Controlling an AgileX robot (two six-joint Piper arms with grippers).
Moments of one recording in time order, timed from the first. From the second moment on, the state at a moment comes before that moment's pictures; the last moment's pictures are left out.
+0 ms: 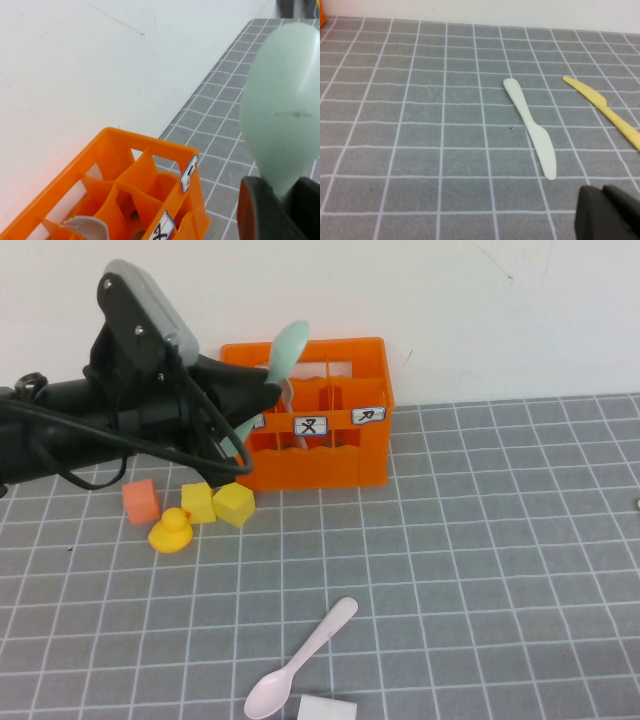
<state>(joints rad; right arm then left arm) 0.01 -0.01 0.02 -0.17 0.42 0.08 -0.15 1.53 -1.03 -1.67 0.78 2.12</state>
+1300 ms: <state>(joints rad) 0.01 -0.01 0.02 -0.17 0.42 0.08 -0.18 1.52 -1.03 -1.67 0.81 1.86</state>
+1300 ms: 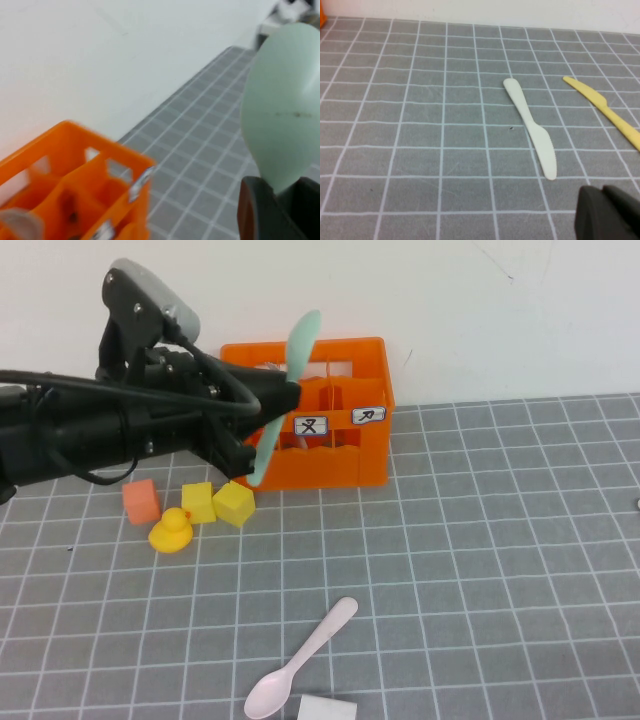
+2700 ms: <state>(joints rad) 0.01 -0.01 0.02 -0.17 0.42 0.08 -0.26 1.36 -1.03 0.37 -0.14 -0.57</state>
